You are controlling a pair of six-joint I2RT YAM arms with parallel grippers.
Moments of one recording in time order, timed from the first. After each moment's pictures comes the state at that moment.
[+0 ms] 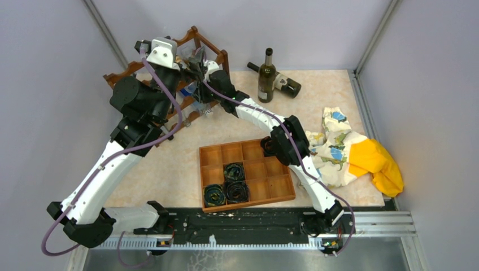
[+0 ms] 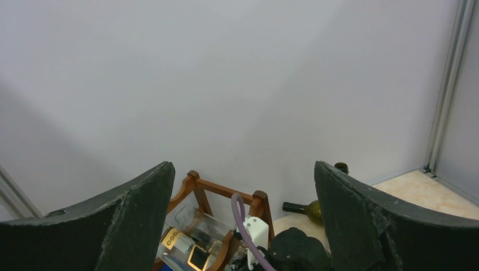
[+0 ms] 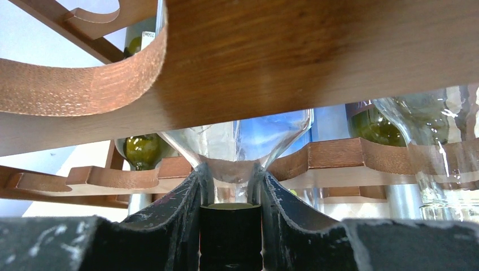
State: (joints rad) left arm -0.69 1.17 1.49 0.11 -0.33 0.32; right arm 0.74 2.44 2.18 -0.02 -0.15 0.36
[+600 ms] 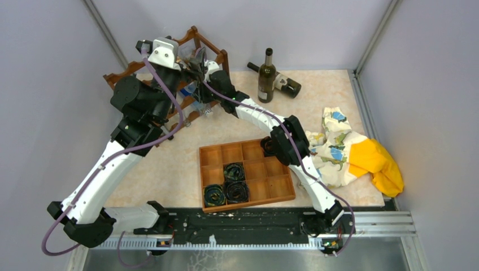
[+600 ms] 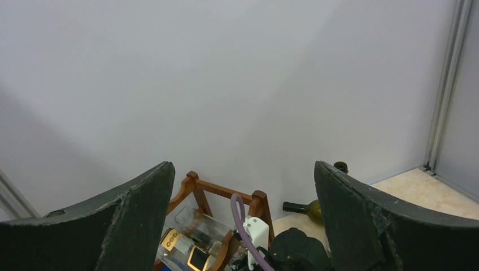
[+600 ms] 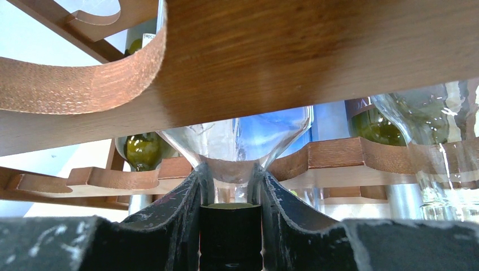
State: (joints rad) left arm -0.69 1.17 1.49 0.11 -0.32 0.32; right arm 0.74 2.44 2.17 0.01 -0.15 0.37
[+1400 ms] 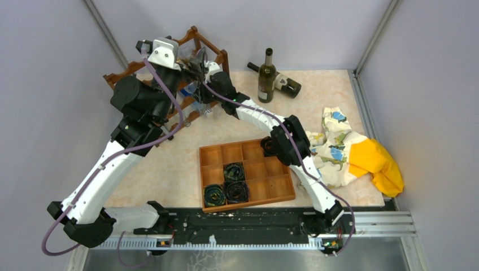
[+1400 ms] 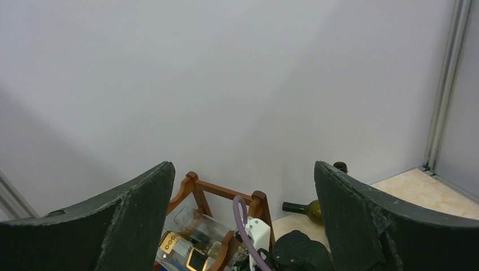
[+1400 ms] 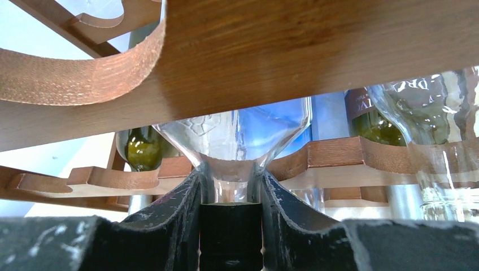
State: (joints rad) left arm -0.69 1.17 1.49 0.11 -0.32 0.32; right arm 0.74 2.43 2.13 0.05 -0.16 0.37
